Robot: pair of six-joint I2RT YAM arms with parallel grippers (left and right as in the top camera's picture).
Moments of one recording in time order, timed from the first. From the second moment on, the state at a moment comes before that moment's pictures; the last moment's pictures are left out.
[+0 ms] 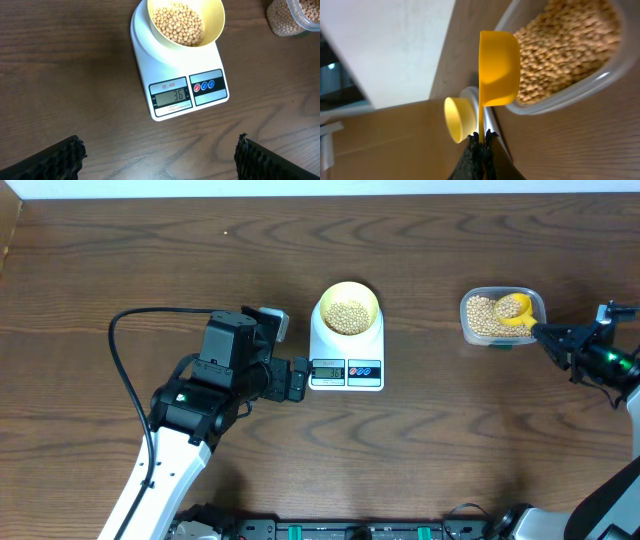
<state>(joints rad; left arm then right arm) -0.33 1.12 0.95 -0.74 0.20 -0.14 -0.60 1.52 0.95 -0.51 -1.04 0.44</state>
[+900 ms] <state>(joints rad) -0.33 1.12 0.95 -0.74 0.20 -0.14 -0.43 1.52 0.95 -0.37 -1.28 0.53</state>
